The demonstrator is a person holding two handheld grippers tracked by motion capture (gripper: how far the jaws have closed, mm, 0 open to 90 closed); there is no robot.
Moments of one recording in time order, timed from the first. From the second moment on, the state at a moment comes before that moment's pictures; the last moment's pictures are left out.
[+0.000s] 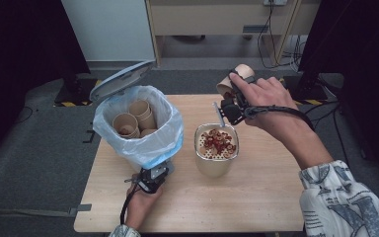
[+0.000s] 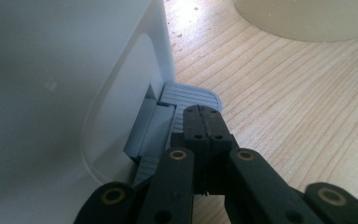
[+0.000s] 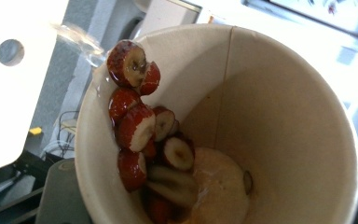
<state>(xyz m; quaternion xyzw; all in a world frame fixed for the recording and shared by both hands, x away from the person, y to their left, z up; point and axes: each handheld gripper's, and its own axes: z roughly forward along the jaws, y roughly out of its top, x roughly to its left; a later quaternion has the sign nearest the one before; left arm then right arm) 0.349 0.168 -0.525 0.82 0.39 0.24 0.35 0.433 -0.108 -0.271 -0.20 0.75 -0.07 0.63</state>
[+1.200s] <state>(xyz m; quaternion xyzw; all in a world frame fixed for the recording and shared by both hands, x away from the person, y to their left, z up) 0.349 0.168 -0.525 0.82 0.39 0.24 0.35 0.437 -0.105 -0.305 -0.23 0.75 -0.11 0.61</state>
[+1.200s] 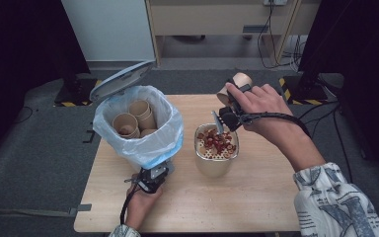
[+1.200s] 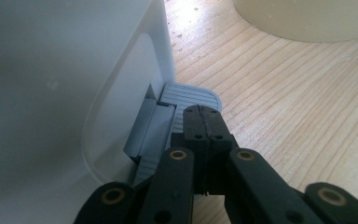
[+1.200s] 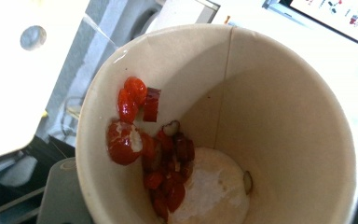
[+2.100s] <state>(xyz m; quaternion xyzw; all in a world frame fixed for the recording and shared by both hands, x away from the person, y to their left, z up) 0.349 0.169 -0.525 0.82 0.39 0.24 0.35 0.446 -0.137 -0.311 -0.11 0.82 0.03 0.56</state>
